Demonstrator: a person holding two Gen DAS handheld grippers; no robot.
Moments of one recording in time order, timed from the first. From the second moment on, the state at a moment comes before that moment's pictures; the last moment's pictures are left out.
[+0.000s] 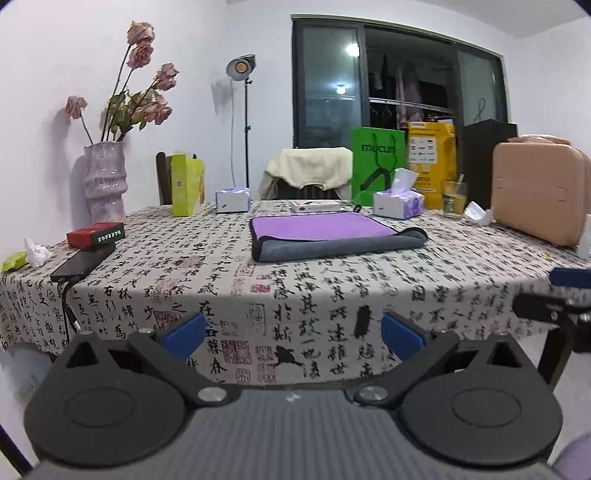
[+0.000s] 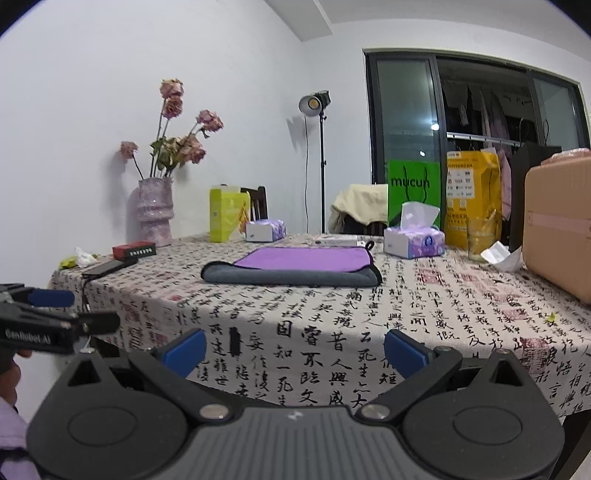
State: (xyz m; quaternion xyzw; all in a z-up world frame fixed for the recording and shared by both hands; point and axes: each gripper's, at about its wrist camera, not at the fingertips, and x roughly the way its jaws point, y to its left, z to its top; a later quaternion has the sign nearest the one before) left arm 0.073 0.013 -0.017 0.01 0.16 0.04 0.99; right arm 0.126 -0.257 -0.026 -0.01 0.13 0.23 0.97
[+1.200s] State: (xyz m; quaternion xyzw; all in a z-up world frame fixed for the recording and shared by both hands) left arm 0.208 0.041 0.004 -0.05 0.22 0.04 0.97; right arm 0.268 -0.245 -0.011 -0.01 0.16 0.22 0.96
